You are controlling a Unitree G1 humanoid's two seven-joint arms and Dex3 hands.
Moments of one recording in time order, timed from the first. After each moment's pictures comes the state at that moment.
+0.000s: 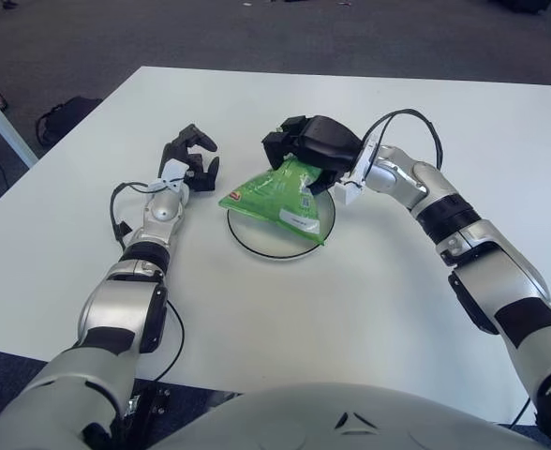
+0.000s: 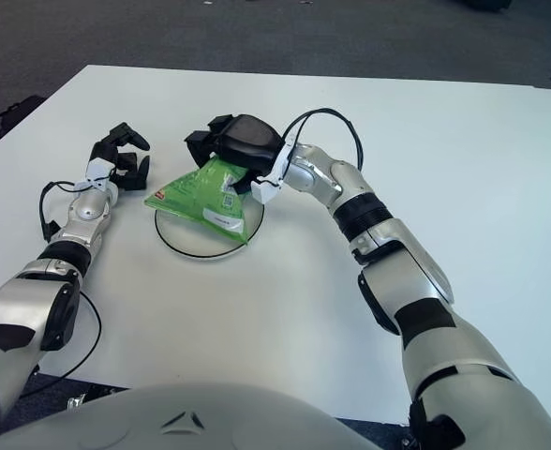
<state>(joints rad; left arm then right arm) -0.66 0.28 0.02 1.16 0.15 -0.65 0.15 -0.88 -0.33 0.51 0.61 -0.71 -0.80 0.01</state>
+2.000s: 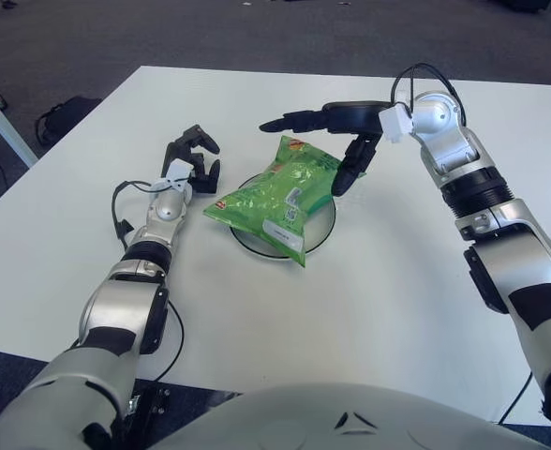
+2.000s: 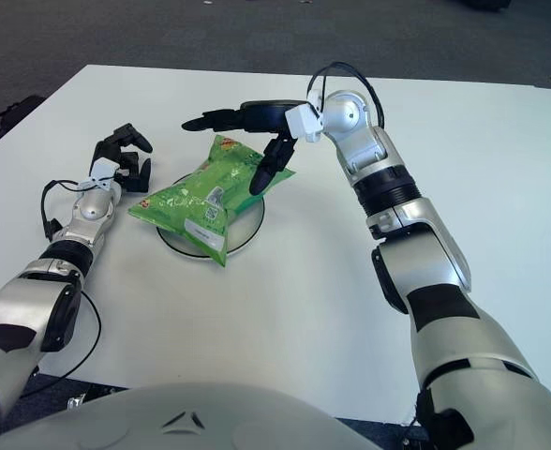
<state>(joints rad) -0.66 0.29 -0.01 1.15 0.18 -0.63 0.20 -0.97 -0.42 0.33 0.51 -0.04 -0.50 1.02</state>
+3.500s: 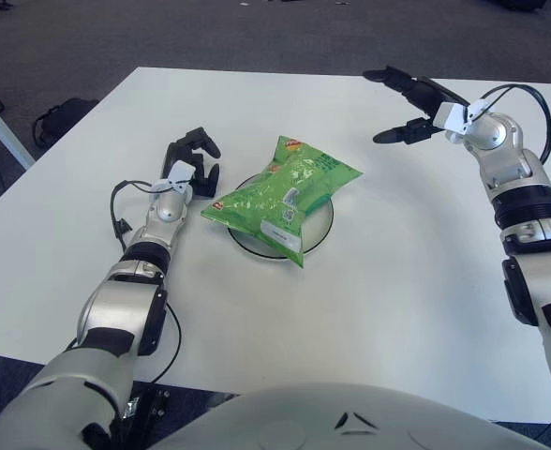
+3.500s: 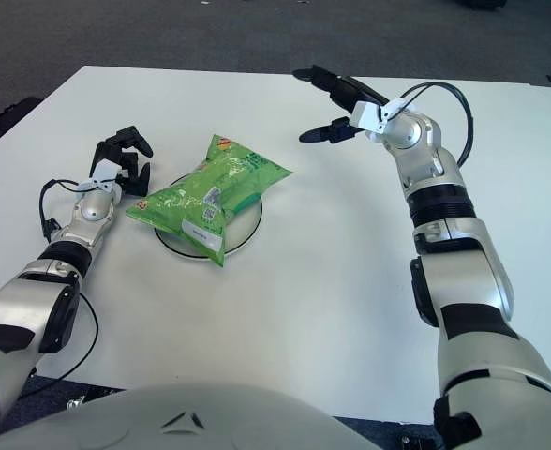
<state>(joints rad) -0.66 0.30 -0.02 1.15 0.20 -0.66 0.24 -0.85 -0.53 0.14 0.69 -0.30 -0.36 0.33</state>
